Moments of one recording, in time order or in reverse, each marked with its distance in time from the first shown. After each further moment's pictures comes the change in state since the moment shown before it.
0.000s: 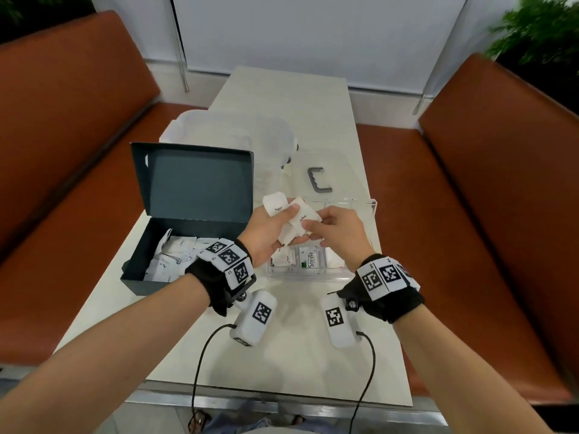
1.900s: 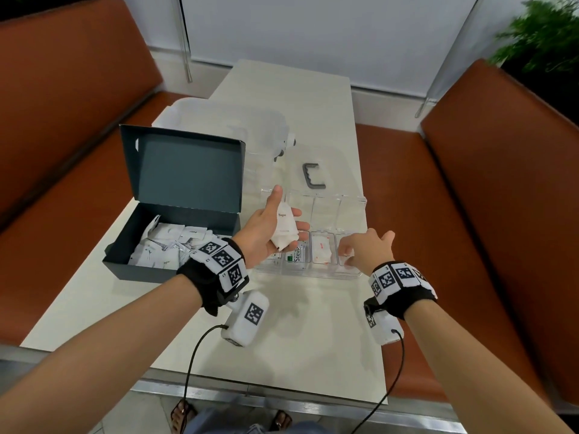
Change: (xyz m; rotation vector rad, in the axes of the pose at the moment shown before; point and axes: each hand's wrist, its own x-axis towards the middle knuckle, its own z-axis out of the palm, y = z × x) left_hand -0.006 -0.012 0.020 0.058 0.055 -0.143; right_hand 0.018 0.077 -0.064 -1.267 -0.194 -0.093
